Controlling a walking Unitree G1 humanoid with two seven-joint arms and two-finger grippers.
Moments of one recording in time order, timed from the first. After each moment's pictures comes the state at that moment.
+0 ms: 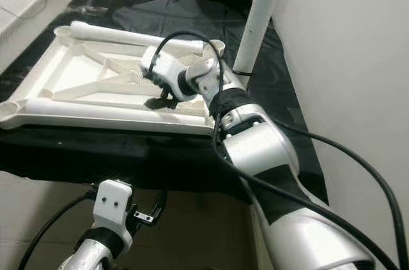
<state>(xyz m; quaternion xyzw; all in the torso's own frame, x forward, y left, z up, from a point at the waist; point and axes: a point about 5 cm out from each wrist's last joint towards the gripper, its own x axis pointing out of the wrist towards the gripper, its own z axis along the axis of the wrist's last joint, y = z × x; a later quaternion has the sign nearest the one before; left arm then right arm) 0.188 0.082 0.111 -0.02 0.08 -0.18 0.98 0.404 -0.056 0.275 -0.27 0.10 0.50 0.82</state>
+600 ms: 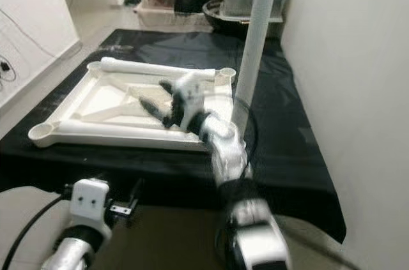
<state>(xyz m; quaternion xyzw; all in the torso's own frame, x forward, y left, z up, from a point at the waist) 0.204 0.122 0.112 0.02 0.03 -0.05 1.00 0.346 -0.072 0.191 -0.04 -0.13 0.41 0.90</state>
